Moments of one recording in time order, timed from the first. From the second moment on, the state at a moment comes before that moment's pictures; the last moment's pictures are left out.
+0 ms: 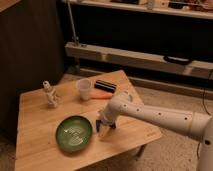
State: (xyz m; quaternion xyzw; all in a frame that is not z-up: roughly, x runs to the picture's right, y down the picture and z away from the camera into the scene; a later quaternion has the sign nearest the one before) arm -0.031 0.197 0.834 0.20 -0.30 -0.93 0.05
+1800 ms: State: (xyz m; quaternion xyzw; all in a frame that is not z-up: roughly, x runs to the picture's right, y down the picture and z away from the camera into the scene) arm 0.022 0.000 0.701 0.36 -0.13 -0.90 0.19
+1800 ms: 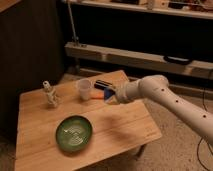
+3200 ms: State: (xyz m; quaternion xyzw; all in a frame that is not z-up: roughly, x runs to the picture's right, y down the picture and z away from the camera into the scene) arm -0.103 -0.126 0.718 0.59 -0.09 -0.76 0.24
